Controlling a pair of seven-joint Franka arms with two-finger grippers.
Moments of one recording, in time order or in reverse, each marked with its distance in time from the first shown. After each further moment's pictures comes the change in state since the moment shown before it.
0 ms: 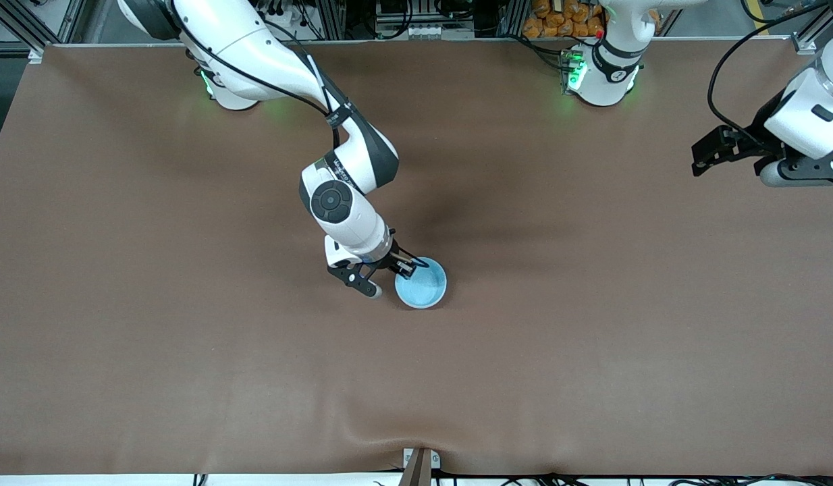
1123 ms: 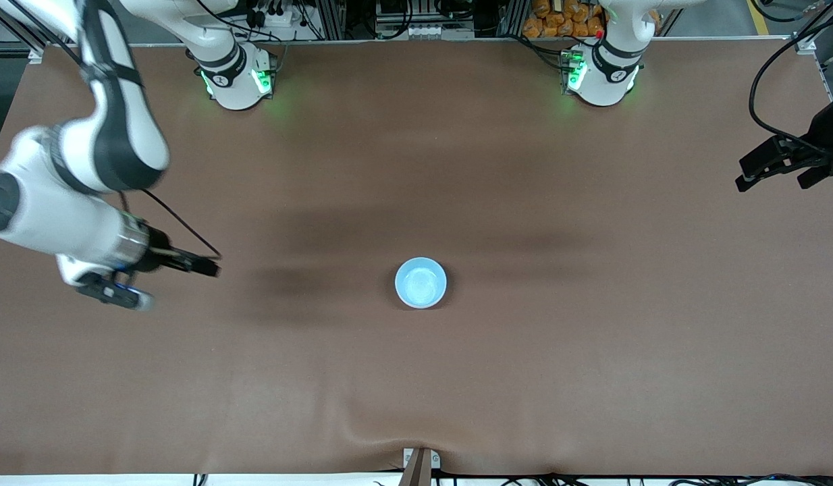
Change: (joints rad) left arm 0.024 -0.001 0.080 0.024 -0.027 0.058 0.044; right arm -0.546 -0.471 -0.022 -0.201 -0.080 -0.507 -0.794
